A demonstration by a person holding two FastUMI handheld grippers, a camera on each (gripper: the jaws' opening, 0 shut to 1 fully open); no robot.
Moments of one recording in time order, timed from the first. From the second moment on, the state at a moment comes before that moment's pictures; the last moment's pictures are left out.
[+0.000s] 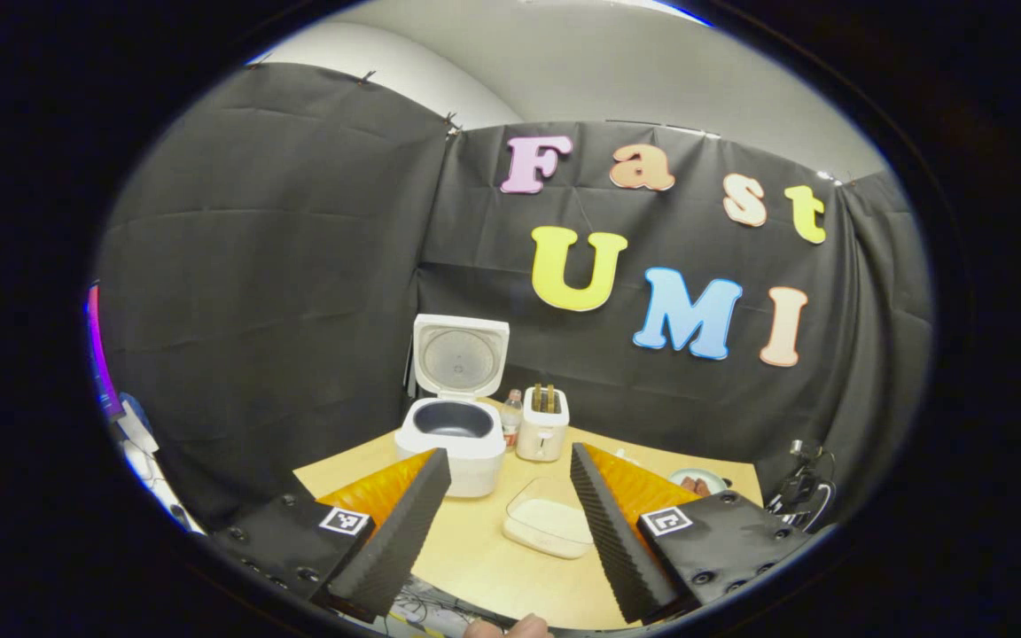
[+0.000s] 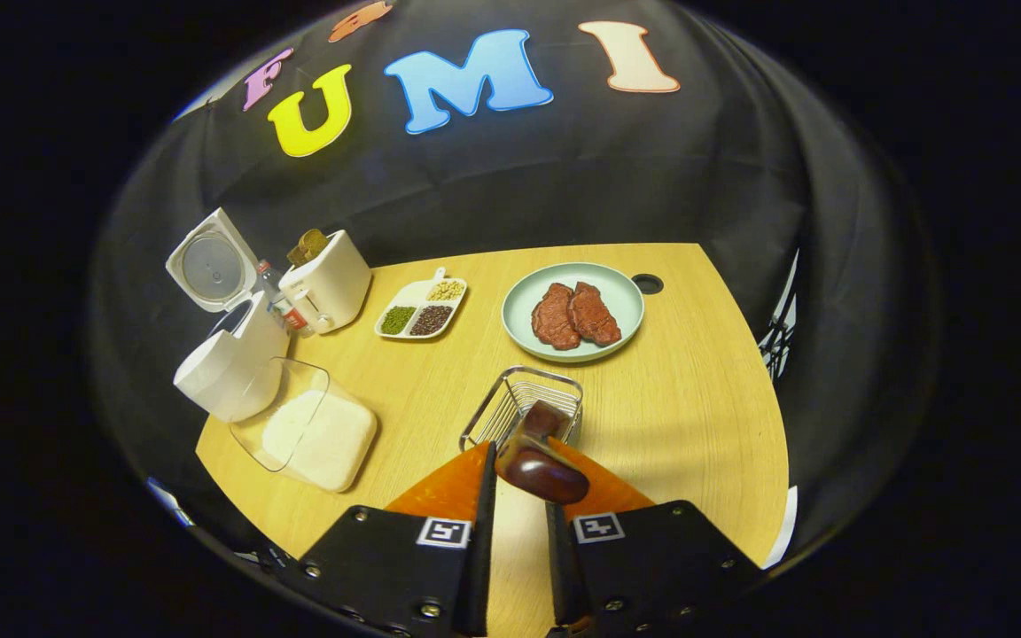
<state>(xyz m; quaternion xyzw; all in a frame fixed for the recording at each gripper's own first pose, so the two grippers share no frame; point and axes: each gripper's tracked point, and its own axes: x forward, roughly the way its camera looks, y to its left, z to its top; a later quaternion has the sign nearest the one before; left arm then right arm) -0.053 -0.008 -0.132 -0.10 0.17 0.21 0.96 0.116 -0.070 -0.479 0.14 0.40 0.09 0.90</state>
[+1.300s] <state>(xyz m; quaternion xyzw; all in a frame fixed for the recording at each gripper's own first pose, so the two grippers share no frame) 0.088 0.190 -0.181 -0.15 0.12 0.10 0.98 0.007 0.024 -0.439 0.17 0.42 -0.02 0.89</state>
